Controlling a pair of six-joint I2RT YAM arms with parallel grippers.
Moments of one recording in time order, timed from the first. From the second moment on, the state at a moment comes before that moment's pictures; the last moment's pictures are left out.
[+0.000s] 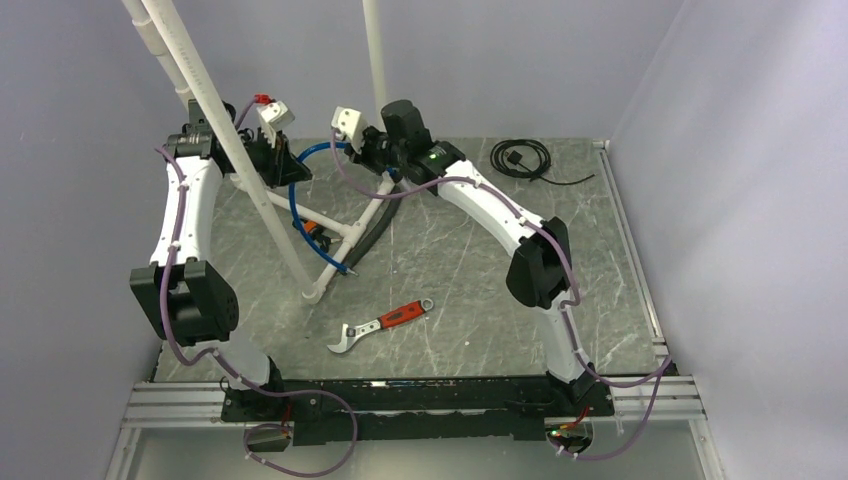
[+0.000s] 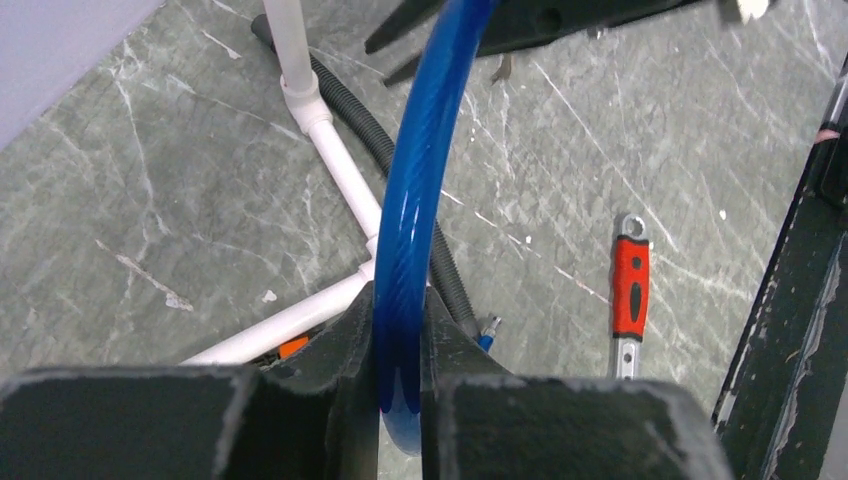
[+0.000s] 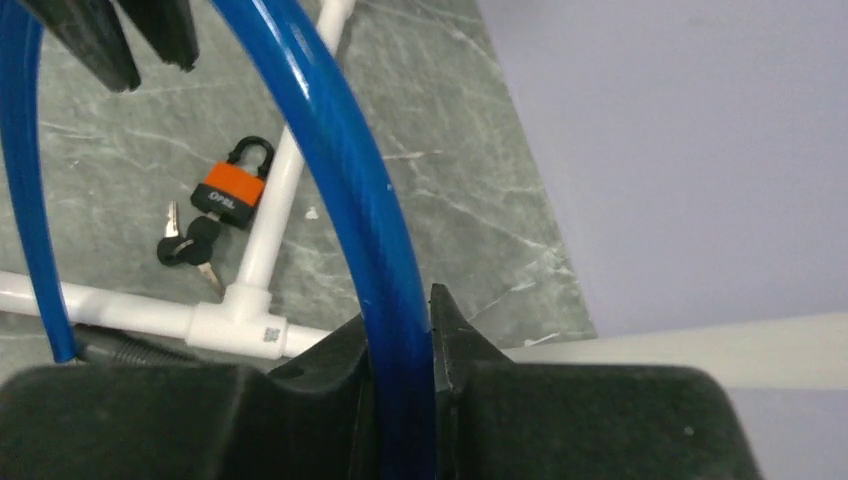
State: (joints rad) left arm 0.14 1.67 1.74 -1.00 1.01 0.71; right arm 0.72 2.18 2.21 -0.38 -0.36 -0.58
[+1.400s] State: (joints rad) left arm 0.32 1.57 1.37 -0.32 0.94 0.31; right arm 0.61 1.91 1.81 0.03 -0.32 -0.03
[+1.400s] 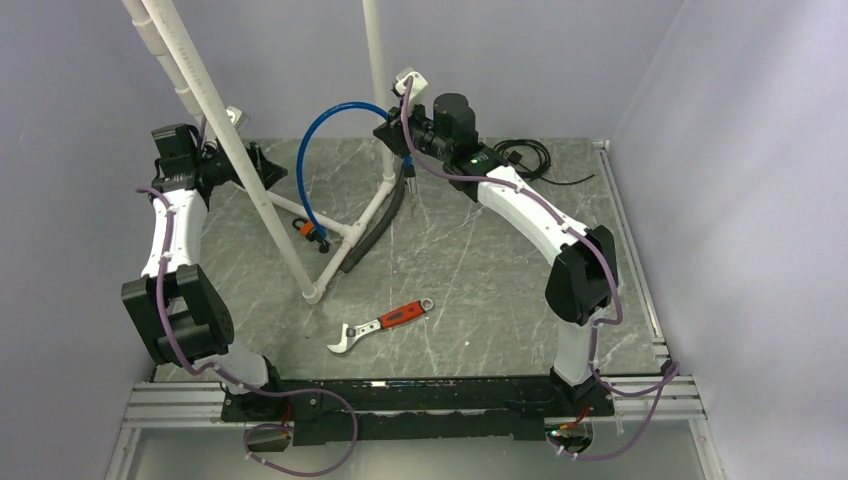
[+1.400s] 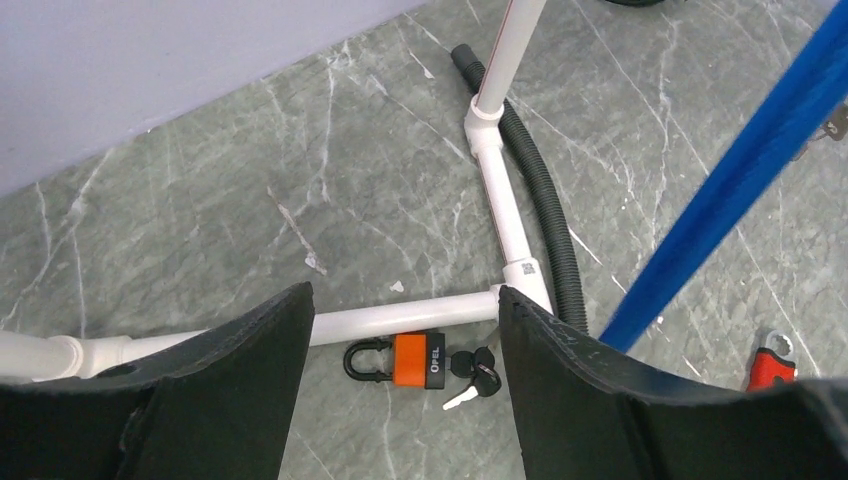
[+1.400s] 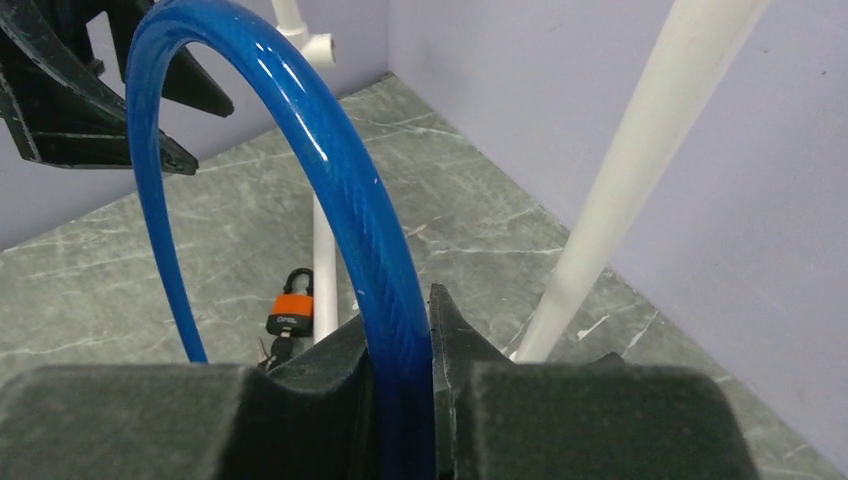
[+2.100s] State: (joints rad) left arm 0.32 1.62 1.35 -0.36 1.06 0.41; right arm 0.61 1.89 1.81 0.06 -0.35 0.01
